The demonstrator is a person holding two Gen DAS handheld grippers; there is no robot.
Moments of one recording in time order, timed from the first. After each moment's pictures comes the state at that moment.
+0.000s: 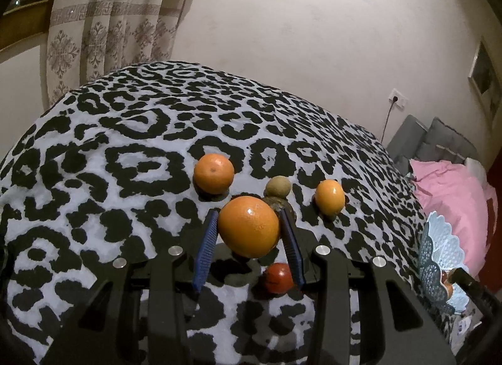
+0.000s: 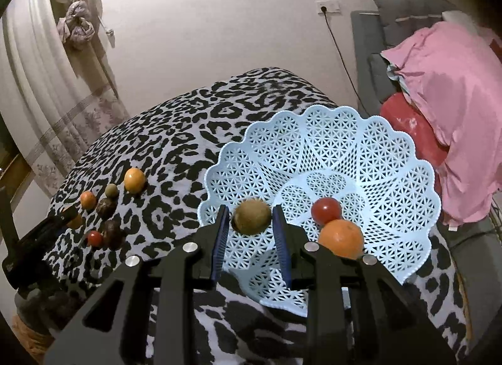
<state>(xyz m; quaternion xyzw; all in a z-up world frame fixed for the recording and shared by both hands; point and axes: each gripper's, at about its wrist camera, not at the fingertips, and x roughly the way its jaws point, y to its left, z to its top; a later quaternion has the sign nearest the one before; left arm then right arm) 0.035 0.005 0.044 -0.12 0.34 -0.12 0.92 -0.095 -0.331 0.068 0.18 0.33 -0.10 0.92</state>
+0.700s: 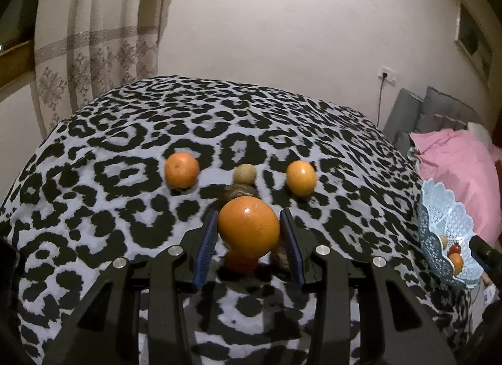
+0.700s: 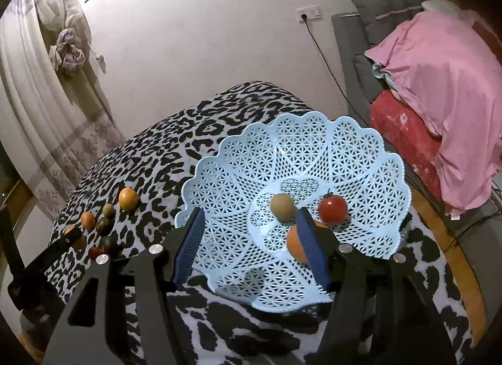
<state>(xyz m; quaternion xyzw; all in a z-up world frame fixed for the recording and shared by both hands) 0.008 -0.044 0.055 -0.04 0.33 -0.13 0.94 -0.120 -0.355 0.066 0.21 0.29 -0.12 0.92</state>
